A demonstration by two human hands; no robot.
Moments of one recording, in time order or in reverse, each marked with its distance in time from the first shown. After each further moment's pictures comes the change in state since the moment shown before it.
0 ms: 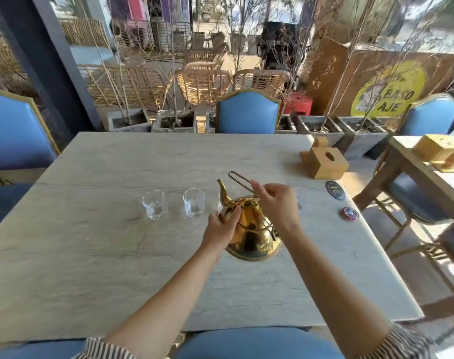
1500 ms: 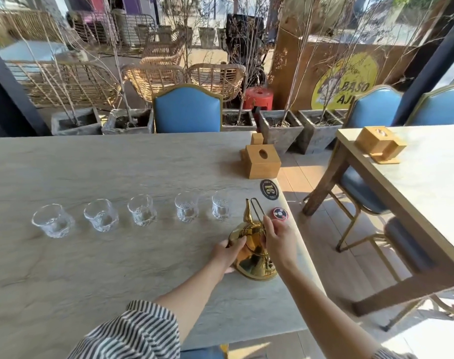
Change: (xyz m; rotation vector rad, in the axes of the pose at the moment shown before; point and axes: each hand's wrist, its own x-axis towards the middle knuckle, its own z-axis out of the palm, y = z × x) left_hand 0.048 -0.026 0.277 -0.081 -0.231 -0.224; right_hand 0.023 0.232 -0.169 -0.014 0.161 0.259
